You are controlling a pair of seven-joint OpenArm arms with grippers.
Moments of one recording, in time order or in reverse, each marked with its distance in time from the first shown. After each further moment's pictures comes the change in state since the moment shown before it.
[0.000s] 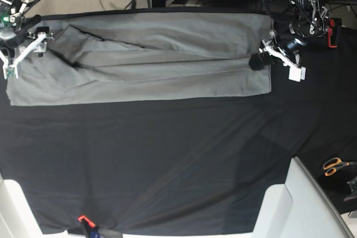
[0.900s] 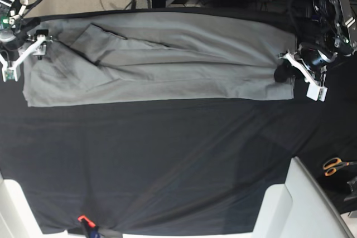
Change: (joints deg) left arm 5.2 -5.0 0.6 25.7 1.8 4.0 8.9; right arm 0.7 0.0 0.1 0.0 0.0 0.0 0.1
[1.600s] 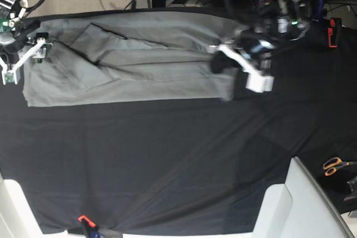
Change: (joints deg) left arm 5.2 21.1 9.8 15.8 1.2 14.4 8.7; right arm 1.0 0.0 0.0 0.0 0.0 -0.2 -0.1
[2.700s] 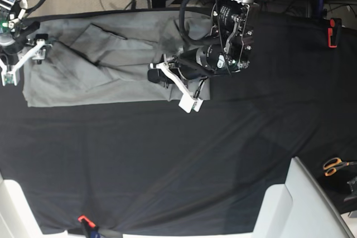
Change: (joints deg) left arm -14.8 0.5 21.5 -22.3 0.0 6.0 -6.1; right arm 0.3 0.0 0.0 0.0 0.0 0.0 0.0
